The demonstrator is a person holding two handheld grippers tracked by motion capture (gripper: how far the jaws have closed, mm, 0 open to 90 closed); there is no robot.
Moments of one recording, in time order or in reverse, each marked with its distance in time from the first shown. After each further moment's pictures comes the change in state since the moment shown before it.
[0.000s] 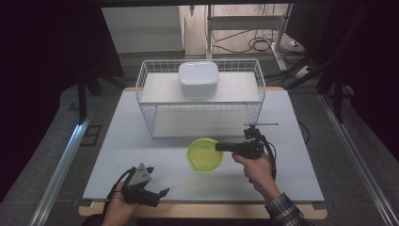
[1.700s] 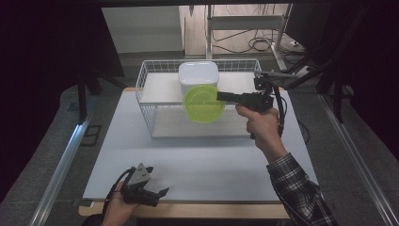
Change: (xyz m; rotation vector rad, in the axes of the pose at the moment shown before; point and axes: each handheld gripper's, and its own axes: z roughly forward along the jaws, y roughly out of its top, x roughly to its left) left arm 0.002 -0.001 -0.001 -0.007 -0.002 -0.004; right arm 0.069 0.117 -0.043 -0.193 0.037 -0.084
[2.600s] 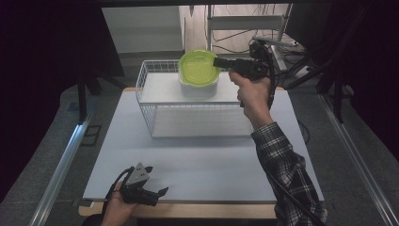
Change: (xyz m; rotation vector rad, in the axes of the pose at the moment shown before) left arm 0.001 0.000 -0.002 -0.014 -0.006 -0.016; right arm 0.013 0.069 0.024 -0.133 -0.095 -0.013
